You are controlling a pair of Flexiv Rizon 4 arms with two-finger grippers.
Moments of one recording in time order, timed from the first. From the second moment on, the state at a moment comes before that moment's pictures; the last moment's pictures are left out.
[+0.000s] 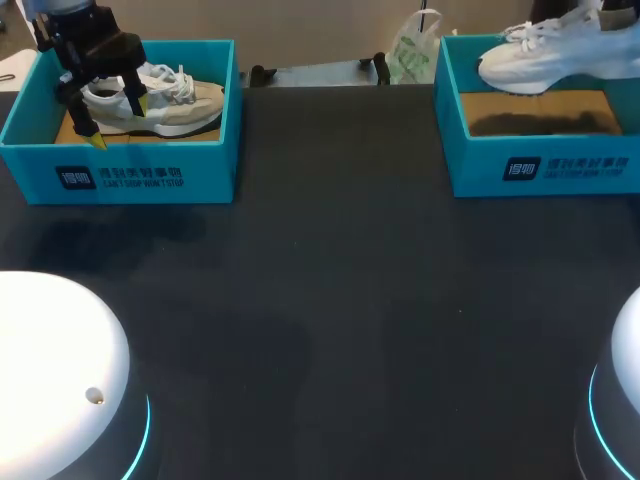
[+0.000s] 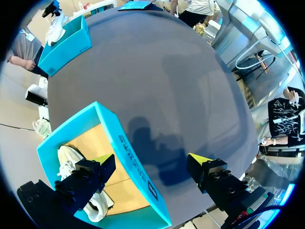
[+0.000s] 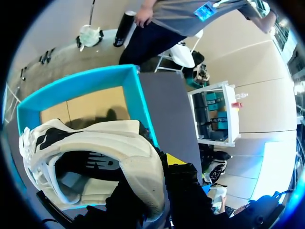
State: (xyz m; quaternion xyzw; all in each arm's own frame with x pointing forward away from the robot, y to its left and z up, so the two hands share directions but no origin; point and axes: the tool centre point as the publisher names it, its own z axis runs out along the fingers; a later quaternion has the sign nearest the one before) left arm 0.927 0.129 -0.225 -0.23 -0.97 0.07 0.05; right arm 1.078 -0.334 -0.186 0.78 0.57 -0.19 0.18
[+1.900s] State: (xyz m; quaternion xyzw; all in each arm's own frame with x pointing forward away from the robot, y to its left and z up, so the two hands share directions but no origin) left arm 0.927 0.129 -0.225 -0.23 -0.97 0.07 0.05; right arm 1.031 -0.335 -0.232 0.77 0.60 -0.13 0.16
